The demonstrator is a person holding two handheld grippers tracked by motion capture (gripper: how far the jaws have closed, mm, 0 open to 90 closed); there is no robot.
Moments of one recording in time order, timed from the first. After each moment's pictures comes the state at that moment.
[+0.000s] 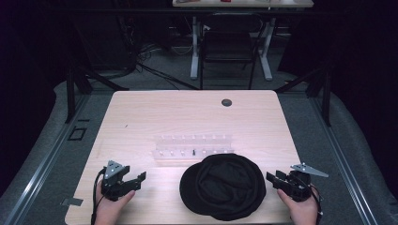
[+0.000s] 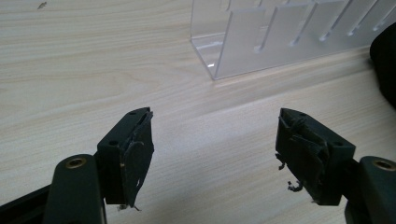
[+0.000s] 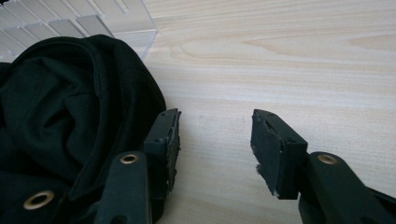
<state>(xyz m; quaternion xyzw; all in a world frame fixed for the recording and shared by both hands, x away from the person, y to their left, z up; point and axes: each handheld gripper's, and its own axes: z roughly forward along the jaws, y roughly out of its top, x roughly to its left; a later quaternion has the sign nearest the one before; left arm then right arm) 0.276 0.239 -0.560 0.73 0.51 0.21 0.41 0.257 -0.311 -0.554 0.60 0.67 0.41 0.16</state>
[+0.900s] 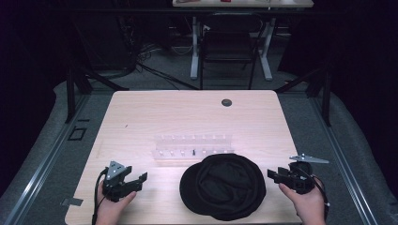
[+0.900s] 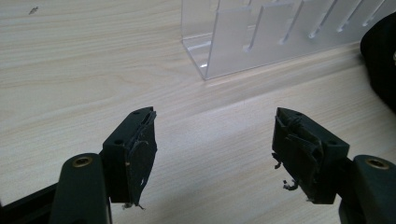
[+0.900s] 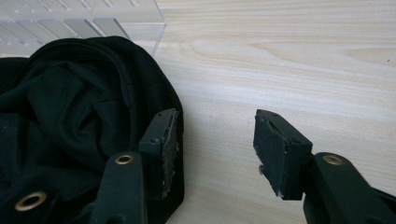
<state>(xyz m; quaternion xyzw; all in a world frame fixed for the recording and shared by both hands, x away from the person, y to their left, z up) 0.273 0.235 -0.557 0.74 0.50 0.21 0.40 0.267 -0.305 -0.510 0.61 0.70 0.35 0.13</state>
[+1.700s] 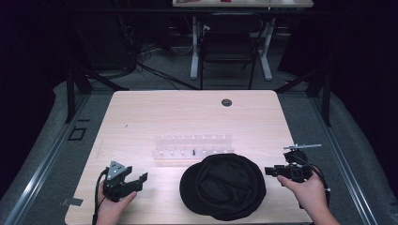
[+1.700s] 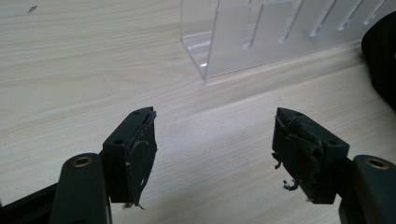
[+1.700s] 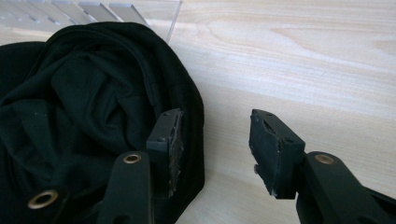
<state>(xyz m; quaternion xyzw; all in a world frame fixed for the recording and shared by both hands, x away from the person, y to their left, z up) 0.273 0.234 -0.559 0.74 0.50 0.21 0.40 0.290 -0.294 -0.484 0.61 0.73 0.29 0.06</state>
